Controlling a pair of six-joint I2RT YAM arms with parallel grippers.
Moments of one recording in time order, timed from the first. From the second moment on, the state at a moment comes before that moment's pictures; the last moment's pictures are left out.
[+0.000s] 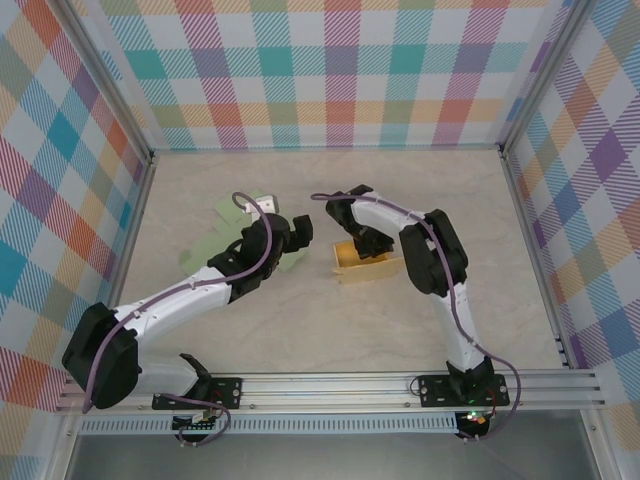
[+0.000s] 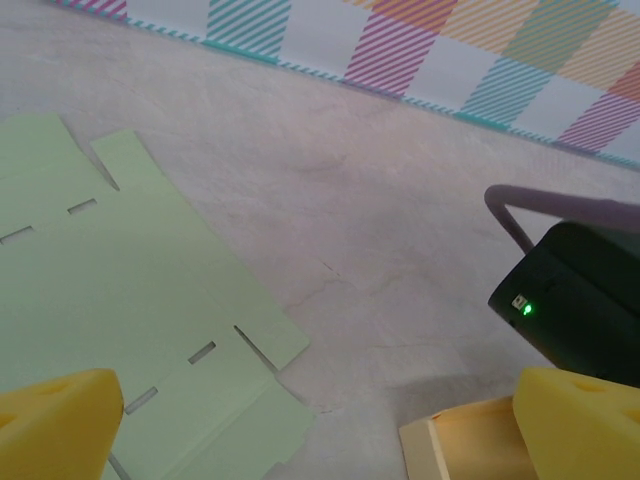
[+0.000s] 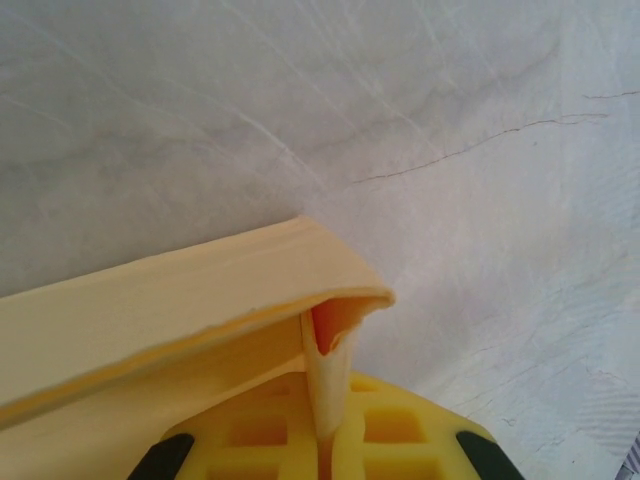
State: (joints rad) left arm -0.70 1.30 0.85 -0.08 -0.47 -0.63; right arm 0.61 2.27 1.75 -1.28 0.50 0.53
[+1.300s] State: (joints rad) left arm -0.59 1.81 1.27 -0.27 -0.27 -0.46; right arm 0.57 1.45 1.50 -1.18 0.29 0.41
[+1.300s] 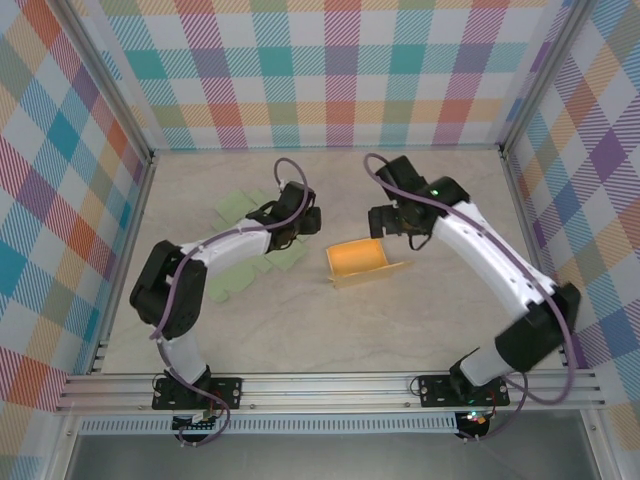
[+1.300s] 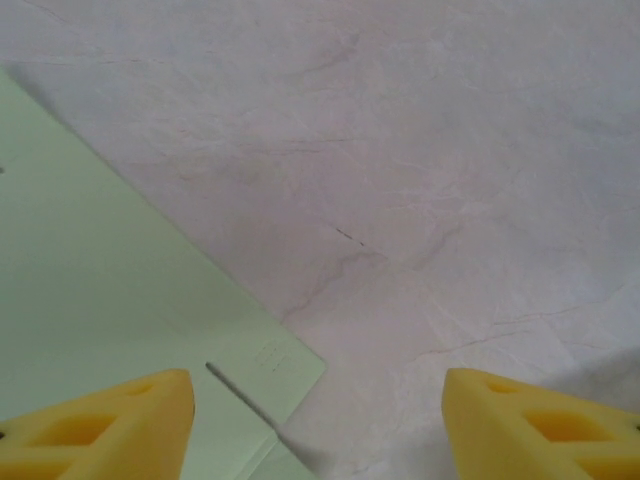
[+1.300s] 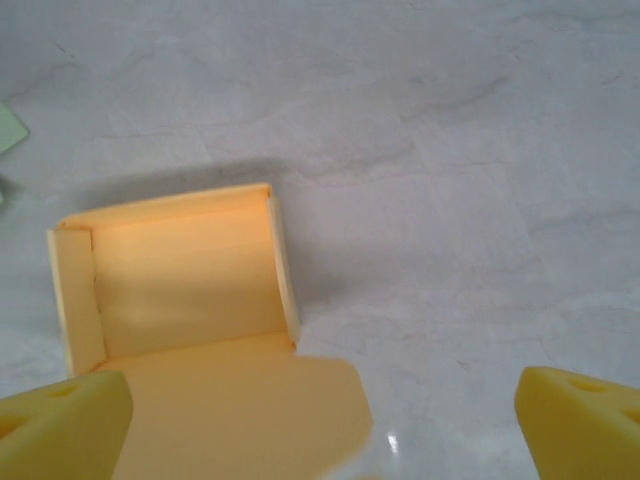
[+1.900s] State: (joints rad) left arm -0.57 2.10 1.46 -0.33 -0.04 -0.42; right arm 0.56 0.88 0.64 -0.90 -0.05 0.80
